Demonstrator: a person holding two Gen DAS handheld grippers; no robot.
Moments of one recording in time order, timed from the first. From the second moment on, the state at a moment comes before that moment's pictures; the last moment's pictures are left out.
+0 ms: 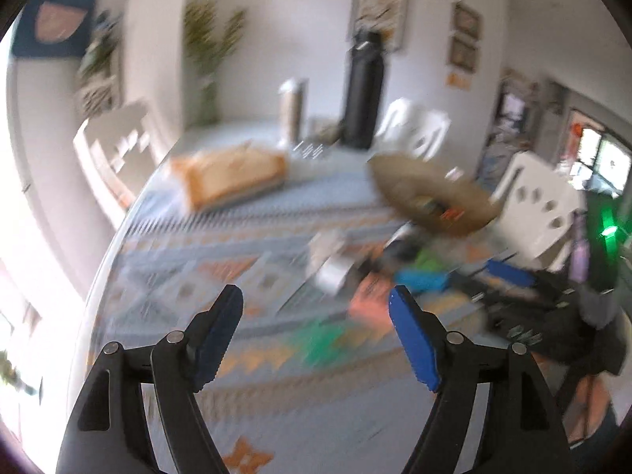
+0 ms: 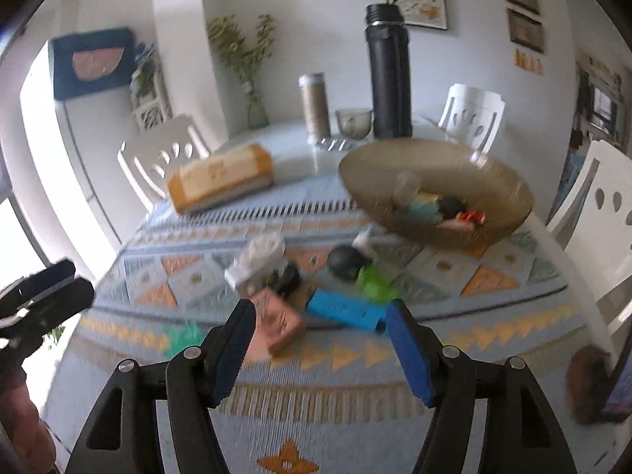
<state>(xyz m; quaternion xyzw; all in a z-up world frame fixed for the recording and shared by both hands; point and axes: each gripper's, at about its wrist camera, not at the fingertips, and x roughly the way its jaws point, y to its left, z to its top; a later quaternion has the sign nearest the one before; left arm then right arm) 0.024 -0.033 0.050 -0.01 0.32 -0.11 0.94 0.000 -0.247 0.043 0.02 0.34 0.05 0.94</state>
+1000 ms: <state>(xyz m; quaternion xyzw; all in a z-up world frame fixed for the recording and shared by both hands) 0.021 -0.014 -0.008 -0.04 0.36 -0.06 0.93 0.008 -0.296 0.004 0.13 0.37 0.05 0.92</state>
